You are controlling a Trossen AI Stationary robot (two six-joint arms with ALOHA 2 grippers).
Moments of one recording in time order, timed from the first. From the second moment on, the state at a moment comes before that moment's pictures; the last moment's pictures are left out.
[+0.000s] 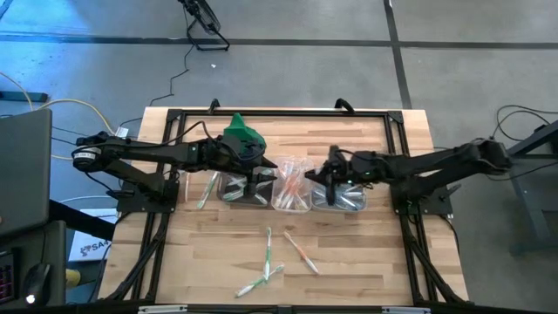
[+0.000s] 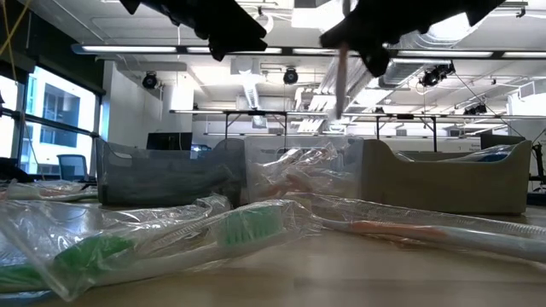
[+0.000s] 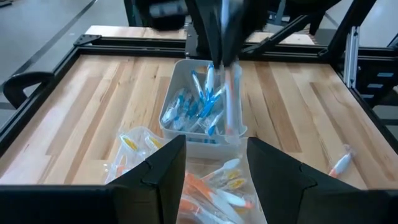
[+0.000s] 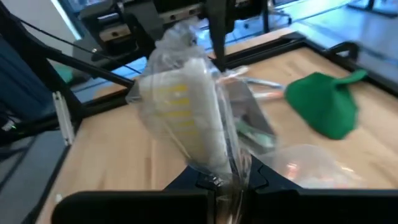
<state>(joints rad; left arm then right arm) 0.07 1.28 0.96 -0.03 0.06 0.00 0.05 1.17 0.71 0.19 0.12 0.33</state>
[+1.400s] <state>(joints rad) 0.07 1.28 0.96 -0.05 0.06 -0.01 0.05 1.53 0.71 0.40 0.15 0.55</state>
